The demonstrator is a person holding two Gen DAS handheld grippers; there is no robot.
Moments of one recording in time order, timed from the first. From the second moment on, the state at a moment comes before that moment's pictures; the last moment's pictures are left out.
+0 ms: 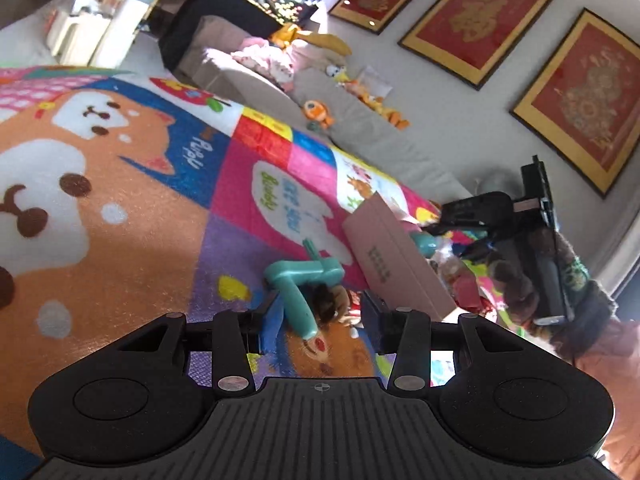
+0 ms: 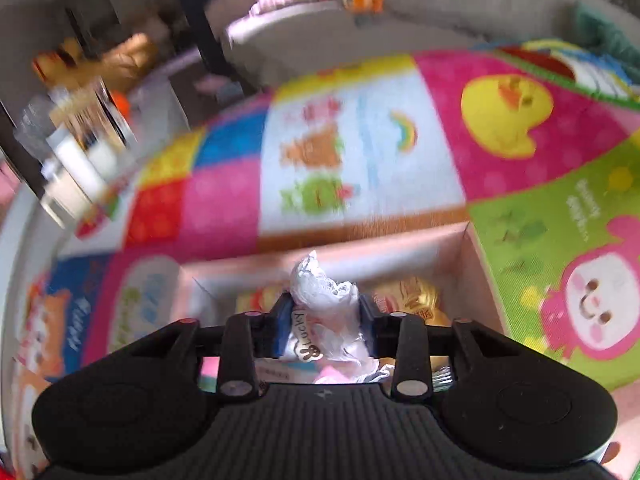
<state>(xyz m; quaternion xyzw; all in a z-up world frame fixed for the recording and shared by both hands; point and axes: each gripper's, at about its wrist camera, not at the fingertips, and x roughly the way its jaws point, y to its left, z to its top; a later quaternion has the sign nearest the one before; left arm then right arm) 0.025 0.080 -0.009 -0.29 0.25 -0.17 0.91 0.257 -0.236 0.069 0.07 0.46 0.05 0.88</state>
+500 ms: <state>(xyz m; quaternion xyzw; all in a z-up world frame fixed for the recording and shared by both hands) 0.024 0.083 -0.013 -0.30 0.25 -0.15 0.91 0.040 -0.222 0.118 -0.02 0.26 0.12 0.96</state>
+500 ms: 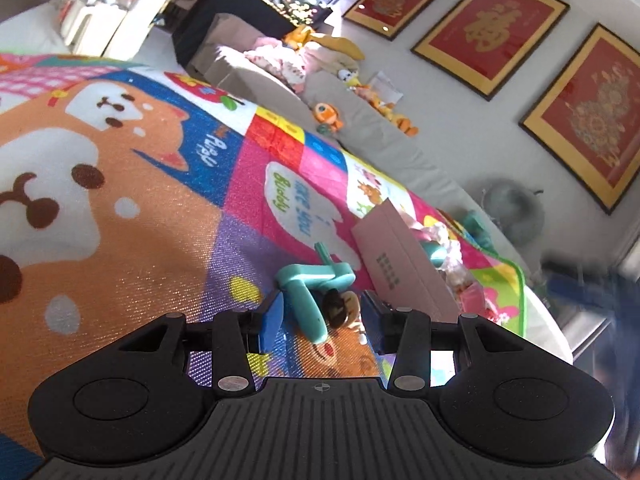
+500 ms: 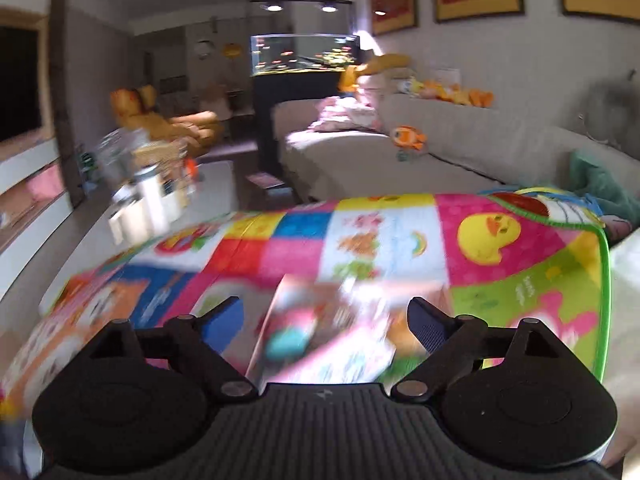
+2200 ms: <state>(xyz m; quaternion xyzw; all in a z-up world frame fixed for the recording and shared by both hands) 0.017 0.112 0.002 -0.14 0.30 -0.03 0.94 0.060 -0.061 0.004 -0.24 0.27 0.13 0.92</state>
